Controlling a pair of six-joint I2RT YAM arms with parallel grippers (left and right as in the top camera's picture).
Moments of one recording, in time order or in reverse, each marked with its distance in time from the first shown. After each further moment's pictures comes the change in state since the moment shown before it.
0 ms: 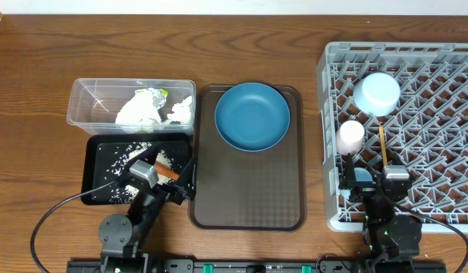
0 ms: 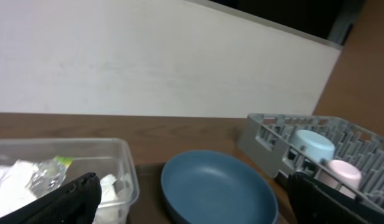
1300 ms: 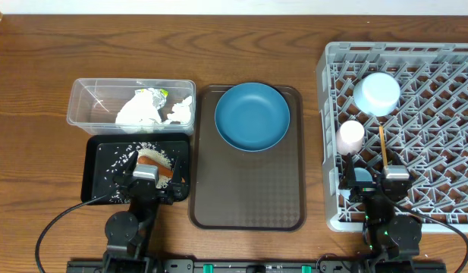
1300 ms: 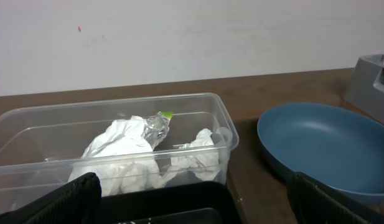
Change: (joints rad) left arm -0.013 -0.138 -0.010 -0.317 -0.299 0.293; right arm 0.000 0.000 0.000 0.000 0.000 0.000
